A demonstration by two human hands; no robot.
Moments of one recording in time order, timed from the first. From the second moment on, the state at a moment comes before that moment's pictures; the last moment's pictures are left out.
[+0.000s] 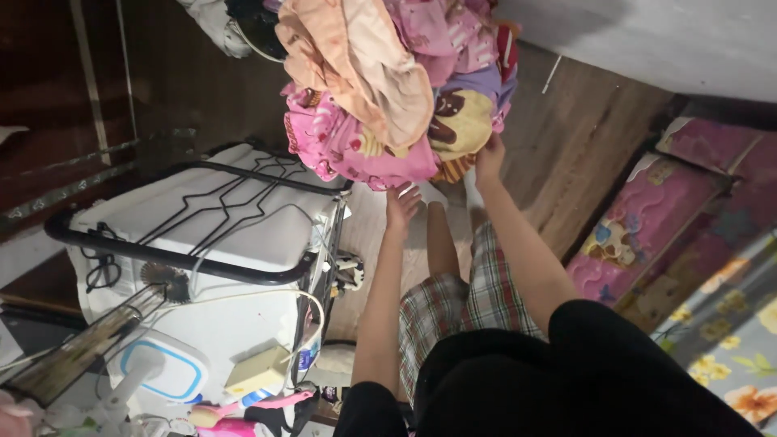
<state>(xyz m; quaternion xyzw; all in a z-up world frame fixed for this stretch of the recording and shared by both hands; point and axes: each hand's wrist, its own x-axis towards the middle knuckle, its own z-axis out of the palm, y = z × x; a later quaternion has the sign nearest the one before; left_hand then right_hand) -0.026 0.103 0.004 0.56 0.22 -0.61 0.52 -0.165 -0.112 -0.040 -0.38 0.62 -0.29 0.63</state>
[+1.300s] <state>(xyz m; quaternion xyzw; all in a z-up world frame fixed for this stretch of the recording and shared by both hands) -0.206 0.025 -0.253 0.81 -0.06 -0.49 0.31 -0.395 -0.077 -0.252 -0.38 0.57 -0.15 0.71</state>
